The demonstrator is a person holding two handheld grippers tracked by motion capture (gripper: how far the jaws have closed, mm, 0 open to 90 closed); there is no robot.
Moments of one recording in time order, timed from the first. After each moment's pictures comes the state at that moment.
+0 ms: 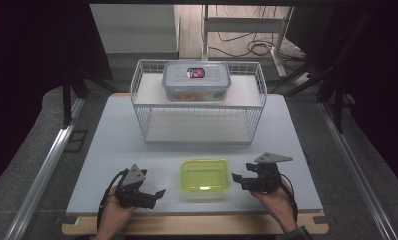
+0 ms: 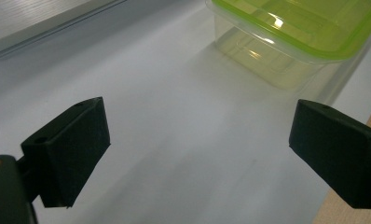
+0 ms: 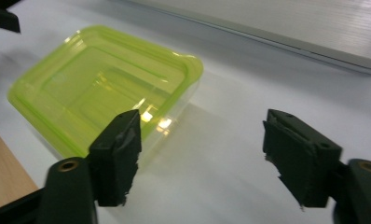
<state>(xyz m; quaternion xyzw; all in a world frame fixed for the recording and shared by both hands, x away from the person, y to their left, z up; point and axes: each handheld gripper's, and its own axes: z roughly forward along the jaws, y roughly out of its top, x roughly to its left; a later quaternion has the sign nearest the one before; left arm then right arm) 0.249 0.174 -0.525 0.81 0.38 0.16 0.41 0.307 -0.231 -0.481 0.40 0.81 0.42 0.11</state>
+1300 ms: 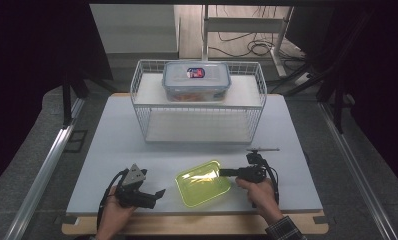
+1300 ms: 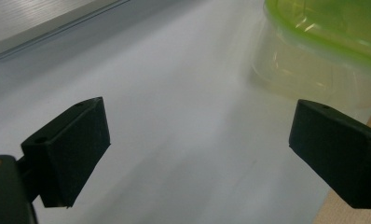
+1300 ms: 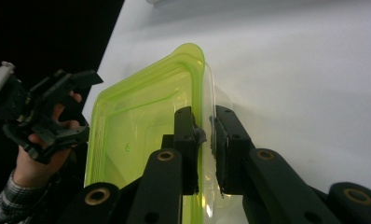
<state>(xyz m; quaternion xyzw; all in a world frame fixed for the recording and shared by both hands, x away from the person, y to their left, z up) 0.249 0.175 -0.524 0.81 0.38 0.16 0.41 0.347 -0.211 -0.510 0.52 0.71 0.45 -0.18</state>
